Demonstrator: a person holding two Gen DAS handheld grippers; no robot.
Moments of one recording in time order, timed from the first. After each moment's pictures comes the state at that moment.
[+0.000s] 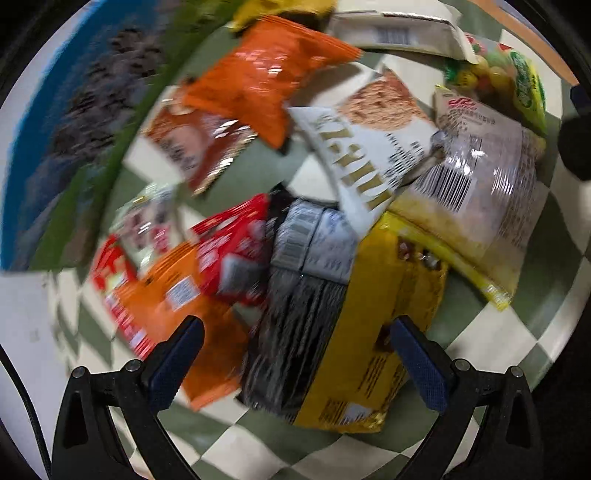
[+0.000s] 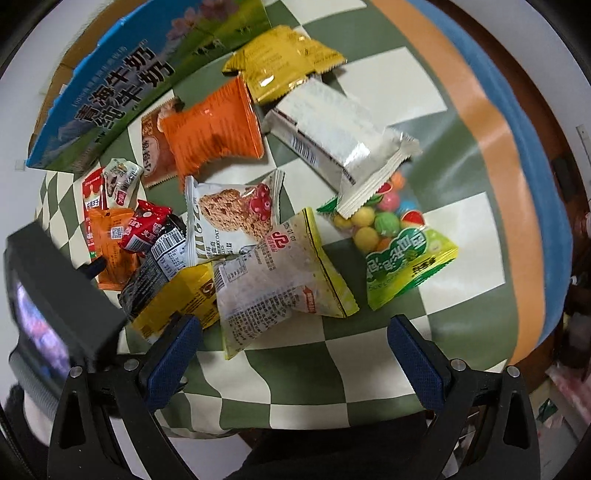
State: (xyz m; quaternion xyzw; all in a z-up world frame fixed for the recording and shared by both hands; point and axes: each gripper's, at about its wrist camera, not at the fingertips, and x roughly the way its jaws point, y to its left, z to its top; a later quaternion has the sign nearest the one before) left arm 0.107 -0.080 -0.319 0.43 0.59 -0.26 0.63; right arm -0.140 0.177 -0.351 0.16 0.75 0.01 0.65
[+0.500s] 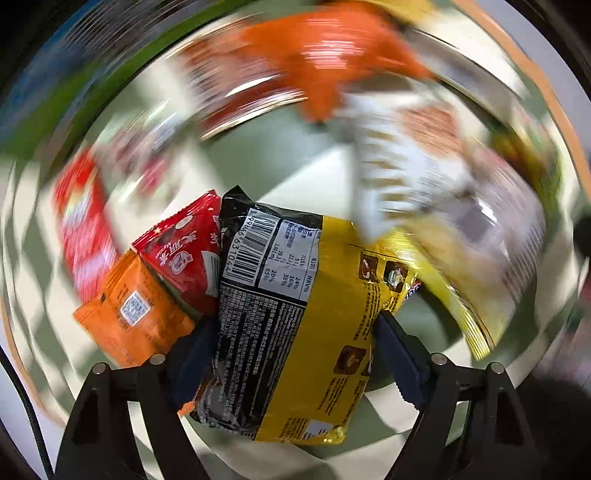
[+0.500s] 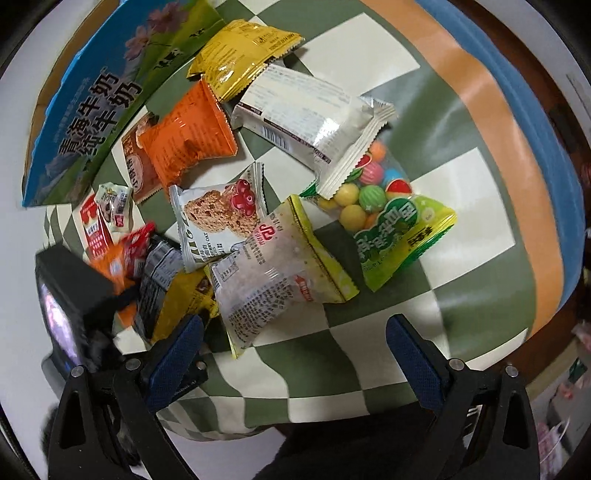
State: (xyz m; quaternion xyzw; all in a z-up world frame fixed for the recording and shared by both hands) left arm 0.131 -0.027 -0.328 0.23 0.70 -0.17 0.66; right arm -0.144 0.160 -0.363 0.24 0.75 -0.01 0.61
